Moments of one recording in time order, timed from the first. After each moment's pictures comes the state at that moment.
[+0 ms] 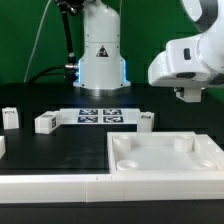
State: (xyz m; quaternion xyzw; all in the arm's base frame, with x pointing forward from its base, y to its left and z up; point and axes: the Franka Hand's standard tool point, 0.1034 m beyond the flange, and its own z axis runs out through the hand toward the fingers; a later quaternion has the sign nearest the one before) arm 0.383 0.168 0.073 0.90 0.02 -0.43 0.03
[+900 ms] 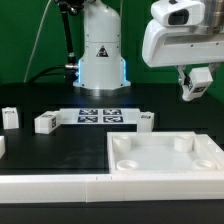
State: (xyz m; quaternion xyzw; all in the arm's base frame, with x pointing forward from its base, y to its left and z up) arm 0.461 0.153 0.111 1.00 0.05 -0.08 -0.03
